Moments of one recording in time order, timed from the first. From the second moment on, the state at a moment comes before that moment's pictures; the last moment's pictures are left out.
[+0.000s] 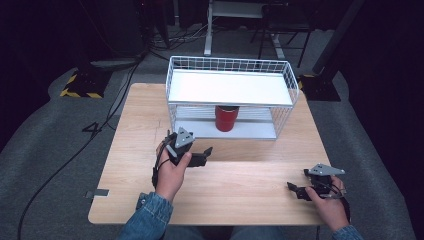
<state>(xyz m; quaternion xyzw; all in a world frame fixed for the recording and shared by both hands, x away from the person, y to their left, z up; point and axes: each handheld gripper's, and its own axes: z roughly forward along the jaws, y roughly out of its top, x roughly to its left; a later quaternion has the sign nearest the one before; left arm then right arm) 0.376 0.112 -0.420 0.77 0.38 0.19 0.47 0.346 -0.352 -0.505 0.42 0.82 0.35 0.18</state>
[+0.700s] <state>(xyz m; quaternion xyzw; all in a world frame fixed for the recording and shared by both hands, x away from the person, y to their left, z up) 0.322 0.159 -0.418 0.80 0.35 0.20 0.45 0.346 -0.352 -0.505 0.42 0.82 0.35 0.18</state>
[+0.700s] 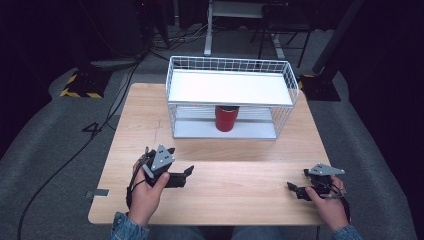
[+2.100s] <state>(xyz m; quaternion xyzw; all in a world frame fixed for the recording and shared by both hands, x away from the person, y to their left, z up) 0.307 0.223 -0.505 0.84 0.40 0.15 0.33 0.346 -0.352 -0.505 0.42 0.82 0.35 0.18</state>
